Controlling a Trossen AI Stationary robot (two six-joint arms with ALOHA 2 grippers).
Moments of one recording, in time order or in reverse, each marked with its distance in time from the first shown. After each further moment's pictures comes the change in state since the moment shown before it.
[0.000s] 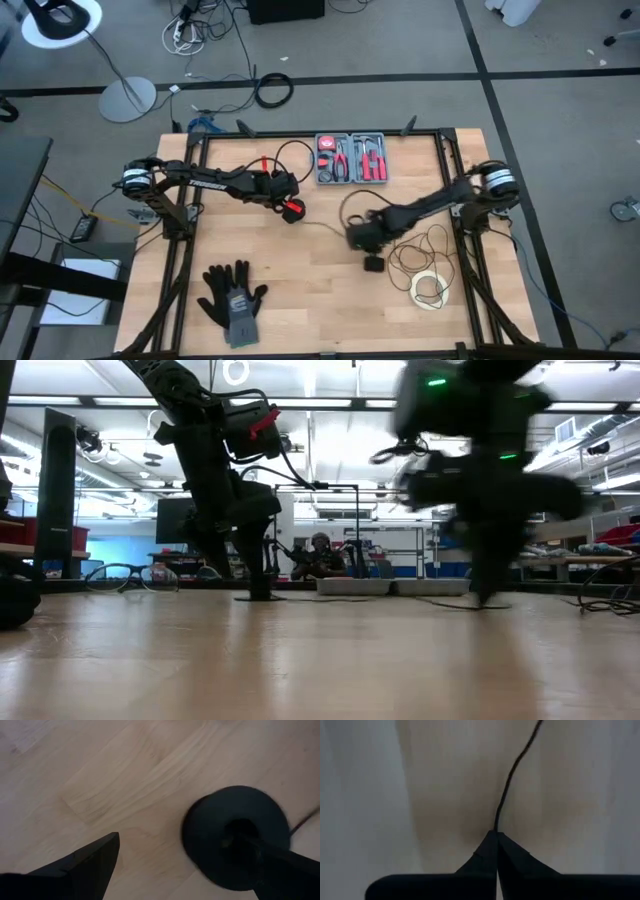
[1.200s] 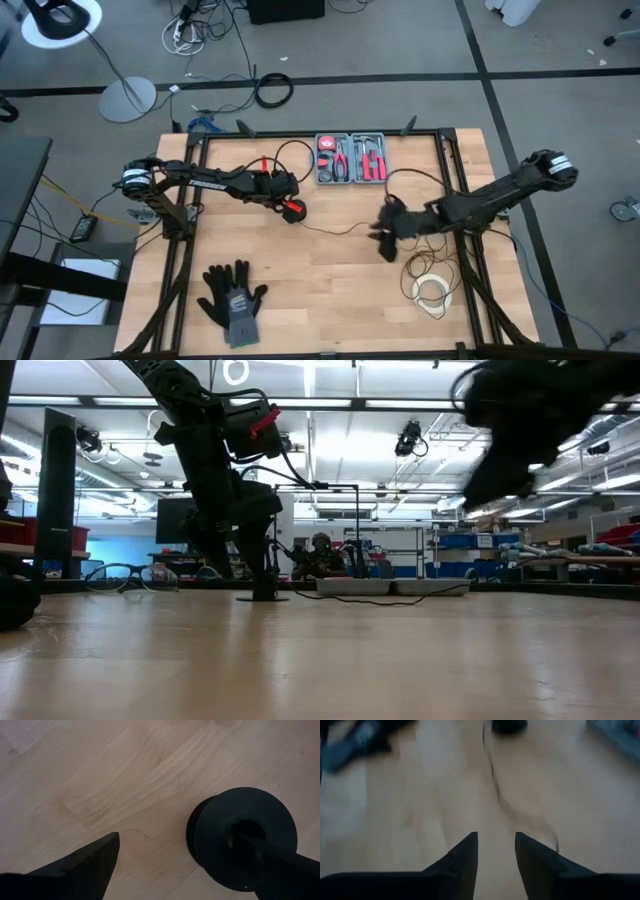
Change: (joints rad) left arm 0.000 0.000 0.000 0.007 0.001 -0.010; right arm 0.117 -0.625 -0.419 0.378 0.275 0.384
